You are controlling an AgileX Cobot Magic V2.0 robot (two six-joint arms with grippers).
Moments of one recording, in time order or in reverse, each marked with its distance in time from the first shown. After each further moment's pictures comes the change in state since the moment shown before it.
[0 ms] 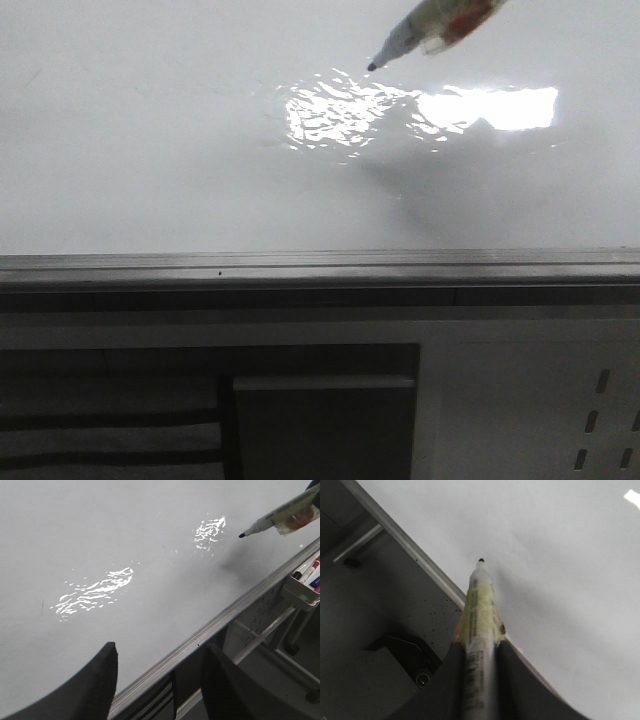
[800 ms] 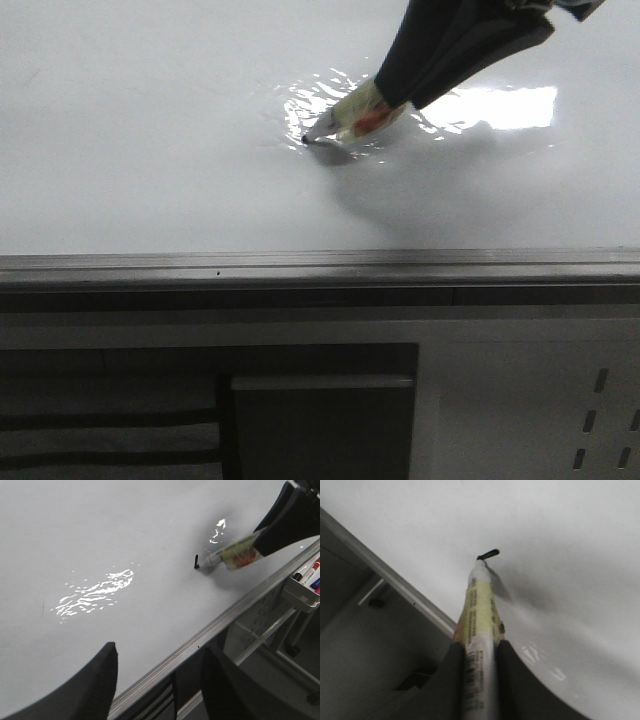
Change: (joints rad) left arm 0.000 0.000 0.000 0.000 -0.007 -0.001; right arm 0.002 0.124 0.183 0.151 -0.315 -0.008
